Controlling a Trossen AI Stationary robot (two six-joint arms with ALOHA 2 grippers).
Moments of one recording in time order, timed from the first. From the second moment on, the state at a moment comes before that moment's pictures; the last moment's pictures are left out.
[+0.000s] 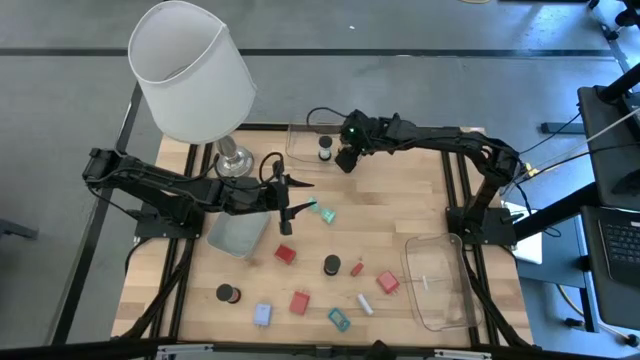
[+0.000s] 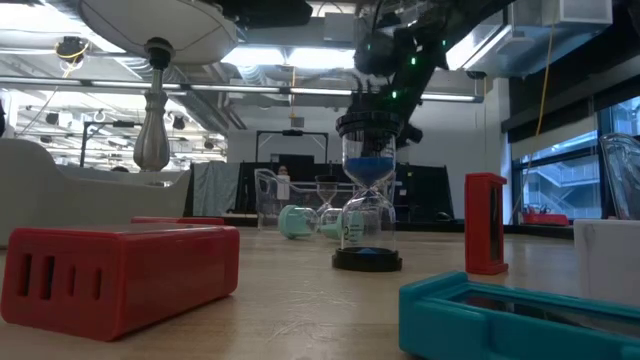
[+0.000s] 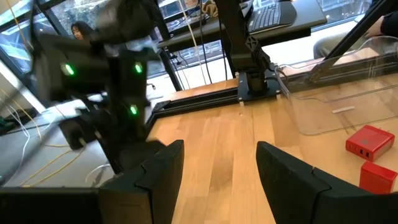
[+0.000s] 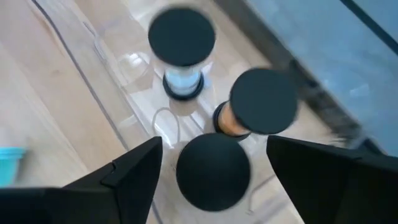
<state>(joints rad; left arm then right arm) -0.14 1.24 0.82 0.22 -0.41 0.24 -0.42 1.76 1.35 -0.59 0.17 0.17</state>
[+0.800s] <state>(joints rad) -0.14 1.24 0.82 0.21 -0.41 0.21 -0.07 1.57 1.37 -1.00 0.12 0.00</state>
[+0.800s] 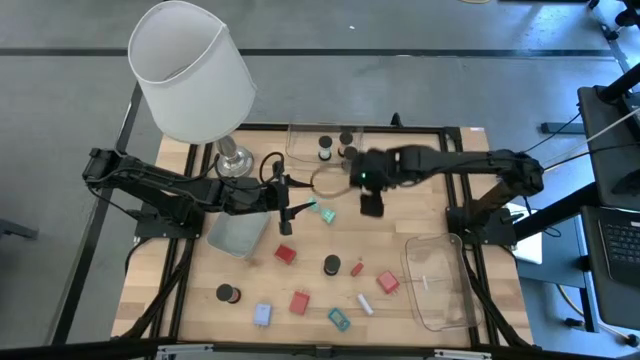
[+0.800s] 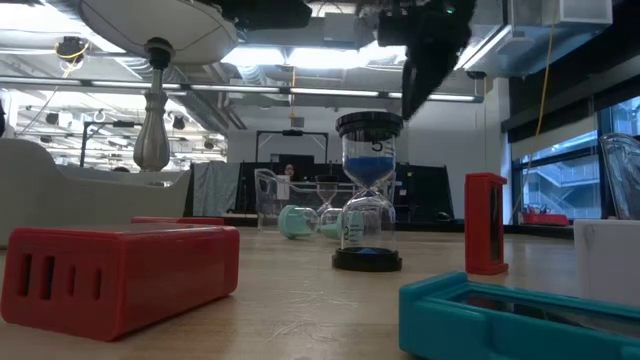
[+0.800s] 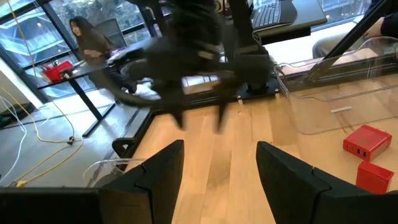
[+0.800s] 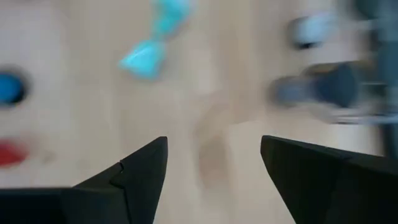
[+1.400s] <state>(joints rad) -0.14 1.24 0.82 0.21 -0.41 0.20 0.28 1.58 1.07 -0.65 -0.02 -0.01</state>
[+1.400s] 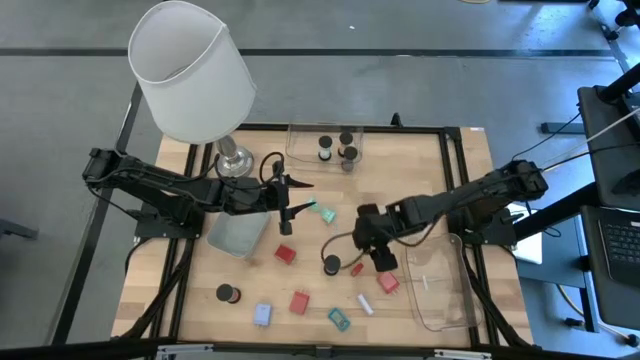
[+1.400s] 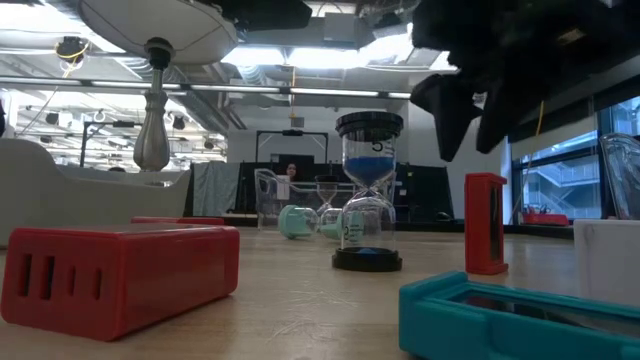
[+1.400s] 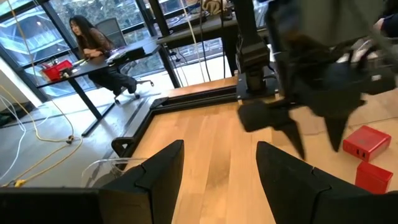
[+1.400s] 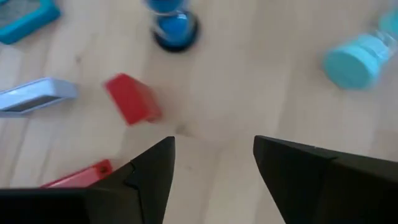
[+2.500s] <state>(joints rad) -0.14 1.24 0.82 0.21 -0.41 0.20 0.41 1.76 1.07 -0.46 -0.04 -0.14</state>
